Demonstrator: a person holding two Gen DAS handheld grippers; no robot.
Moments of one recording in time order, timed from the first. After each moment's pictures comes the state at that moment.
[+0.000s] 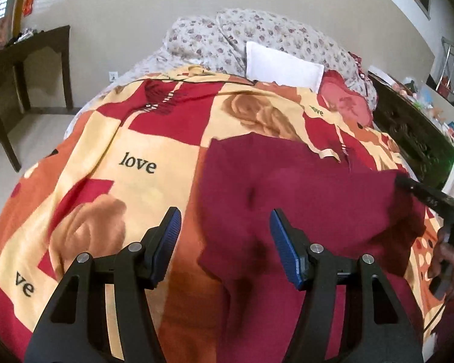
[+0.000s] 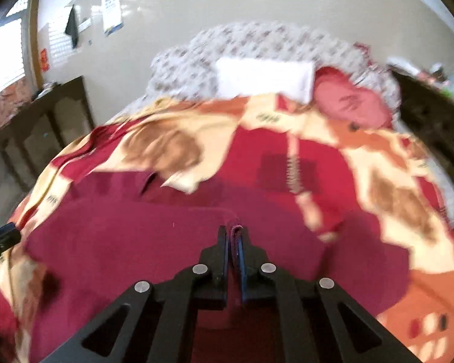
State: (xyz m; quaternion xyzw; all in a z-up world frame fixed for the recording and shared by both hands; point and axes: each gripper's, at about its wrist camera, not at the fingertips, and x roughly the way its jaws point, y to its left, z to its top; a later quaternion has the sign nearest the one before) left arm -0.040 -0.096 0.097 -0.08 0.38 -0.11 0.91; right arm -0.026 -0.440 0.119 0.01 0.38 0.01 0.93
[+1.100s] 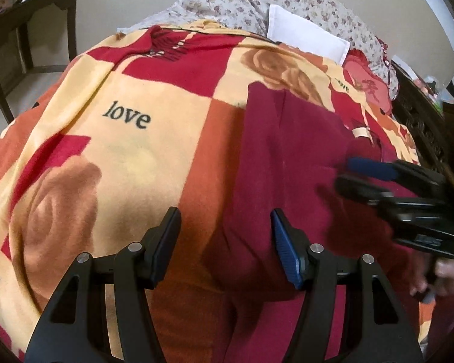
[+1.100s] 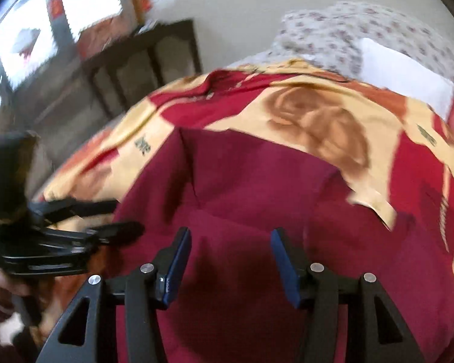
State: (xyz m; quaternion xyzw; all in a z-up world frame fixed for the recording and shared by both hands) left arm -0.005 -0.101 0.050 -0.10 0.46 -0.09 0.88; right arm 0.048 -0.291 0.068 -0.08 0.45 0.30 0.84
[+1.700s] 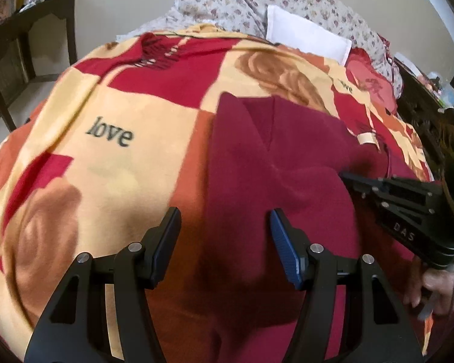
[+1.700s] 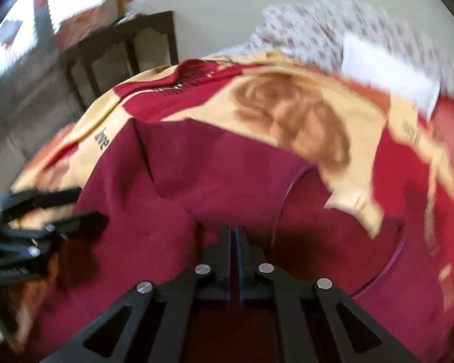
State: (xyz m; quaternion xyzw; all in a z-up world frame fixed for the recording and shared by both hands) left arm 0.019 -0.121 0.044 -0.09 0.46 -0.08 0.88; right arm 0.061 -0.313 0.053 -0.05 0.47 0.22 0.86
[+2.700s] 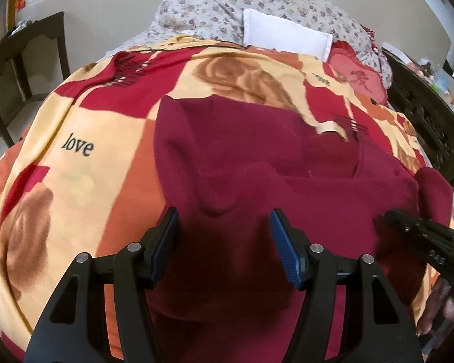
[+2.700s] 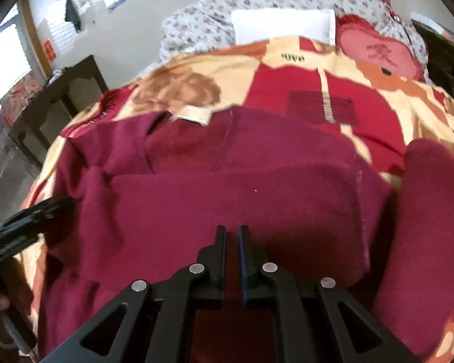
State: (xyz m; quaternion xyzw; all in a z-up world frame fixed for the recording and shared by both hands) left arm -0.003 -0.180 0.066 -0.05 0.43 -0.09 0.90; right arm -0.025 -0.432 0.070 0.06 0.44 0.08 0.89
